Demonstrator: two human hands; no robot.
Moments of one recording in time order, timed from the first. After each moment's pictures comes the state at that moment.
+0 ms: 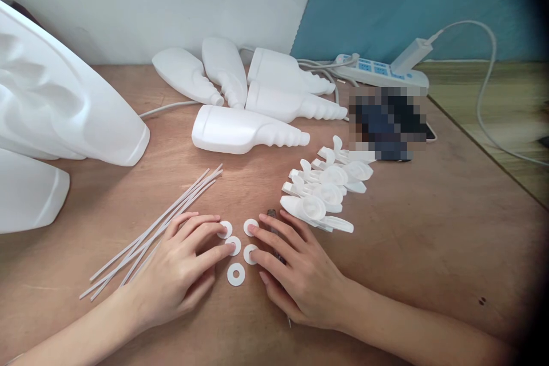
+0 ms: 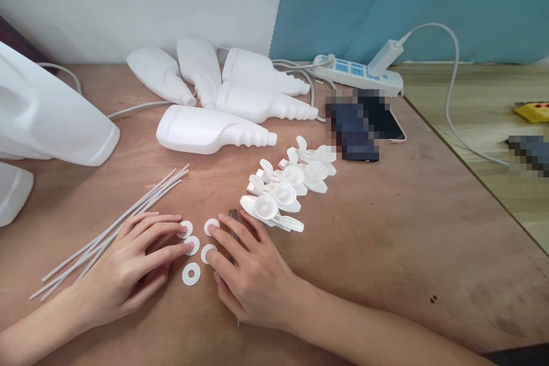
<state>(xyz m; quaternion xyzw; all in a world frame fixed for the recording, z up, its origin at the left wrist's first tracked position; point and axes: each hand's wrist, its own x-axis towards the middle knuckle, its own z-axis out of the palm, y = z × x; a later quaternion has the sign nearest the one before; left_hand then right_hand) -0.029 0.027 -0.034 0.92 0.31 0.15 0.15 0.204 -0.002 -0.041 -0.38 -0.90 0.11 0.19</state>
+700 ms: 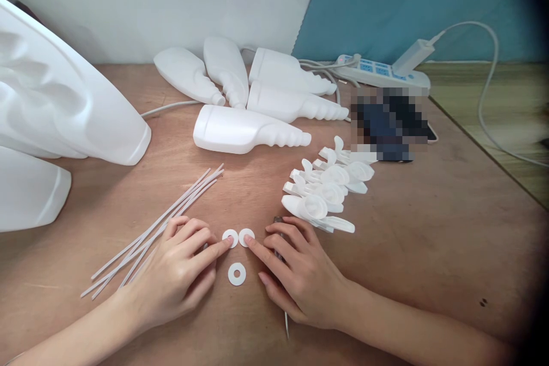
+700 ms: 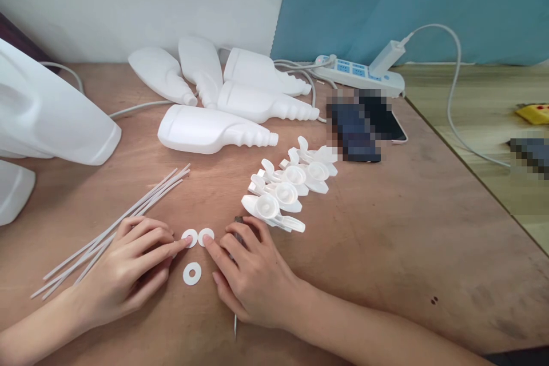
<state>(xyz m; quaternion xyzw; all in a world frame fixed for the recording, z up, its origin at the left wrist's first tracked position) -0.028 0.024 -0.036 0.91 0.33 0.19 0.17 0.206 -0.002 -0.043 -0.37 -0.90 0.10 0.18</state>
